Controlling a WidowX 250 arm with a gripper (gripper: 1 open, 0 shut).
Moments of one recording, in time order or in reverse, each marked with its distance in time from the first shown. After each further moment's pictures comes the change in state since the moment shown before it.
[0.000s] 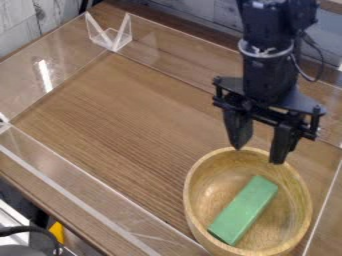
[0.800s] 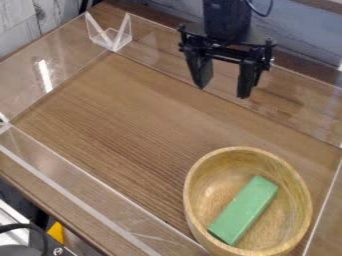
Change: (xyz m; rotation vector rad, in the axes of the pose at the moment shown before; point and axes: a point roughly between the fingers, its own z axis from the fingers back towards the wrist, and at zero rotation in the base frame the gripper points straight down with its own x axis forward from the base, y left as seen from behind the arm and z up) arm 0.044 0.074 0.024 0.064 -0.100 0.145
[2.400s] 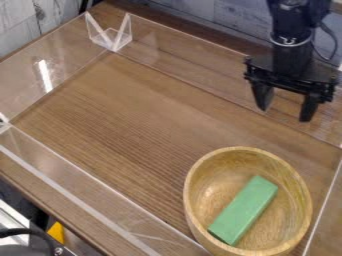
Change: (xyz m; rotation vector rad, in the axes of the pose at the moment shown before) arm 0.035 -0.081 -0.058 -0.024 -0.088 -0.107
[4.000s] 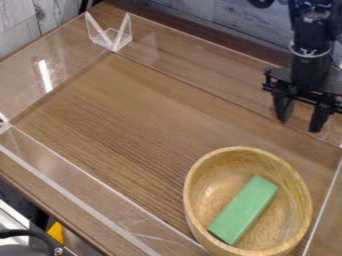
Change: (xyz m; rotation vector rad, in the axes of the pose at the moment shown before) arm 0.012 -0.008 -0.017 -0.028 0.070 -0.058
